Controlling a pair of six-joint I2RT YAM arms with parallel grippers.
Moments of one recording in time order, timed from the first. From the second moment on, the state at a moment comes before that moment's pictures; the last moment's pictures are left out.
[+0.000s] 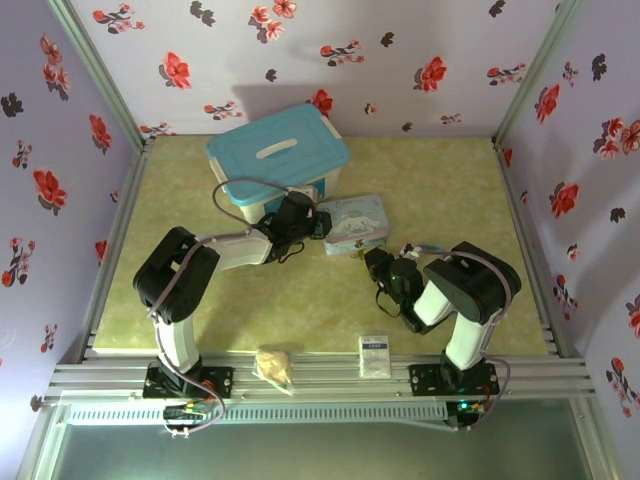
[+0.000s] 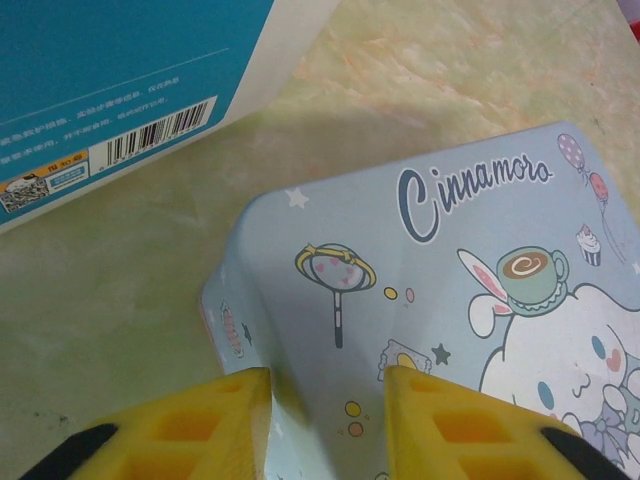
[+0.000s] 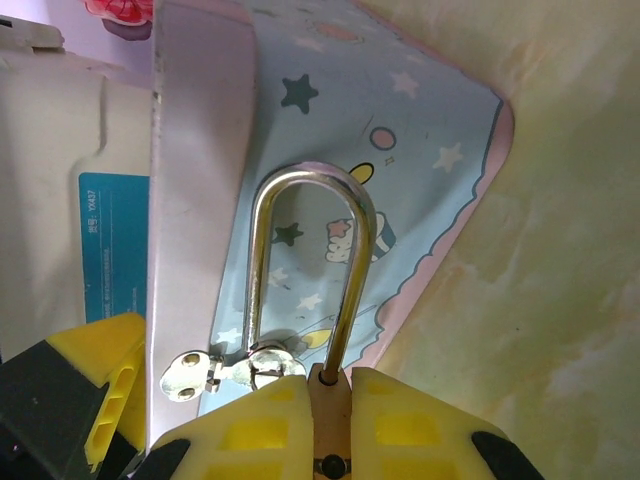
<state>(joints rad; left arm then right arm) -0.71 1.86 1.05 0.18 -0.04 -0.59 0.60 1.79 0.21 1.25 0.11 1.39</state>
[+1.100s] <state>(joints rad) -0.66 1.64 1.03 -0.04 -0.02 -0.53 0.76 1.45 0.35 0.59 -0.27 1.16</state>
